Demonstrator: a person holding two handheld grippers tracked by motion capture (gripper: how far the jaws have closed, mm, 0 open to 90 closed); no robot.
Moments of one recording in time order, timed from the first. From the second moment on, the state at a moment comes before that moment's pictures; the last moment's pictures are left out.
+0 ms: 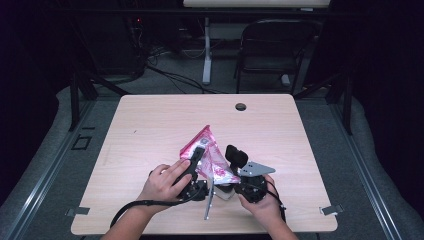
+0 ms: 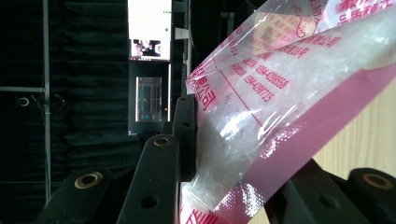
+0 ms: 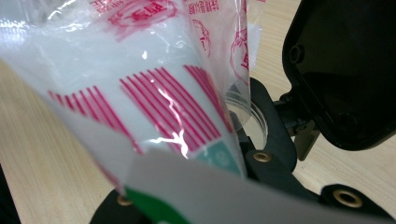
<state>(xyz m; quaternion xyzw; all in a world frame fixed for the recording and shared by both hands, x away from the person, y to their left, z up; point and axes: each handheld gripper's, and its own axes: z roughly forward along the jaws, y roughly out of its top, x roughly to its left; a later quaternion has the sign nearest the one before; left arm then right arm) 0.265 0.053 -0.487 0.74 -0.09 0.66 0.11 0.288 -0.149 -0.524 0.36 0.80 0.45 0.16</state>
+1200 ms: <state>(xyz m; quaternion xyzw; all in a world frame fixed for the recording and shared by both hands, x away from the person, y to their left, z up) 0.264 0.053 -0.487 0.74 -0.08 0.65 0.12 0.288 -0.149 -0.524 0.37 0.80 0.45 0.16</state>
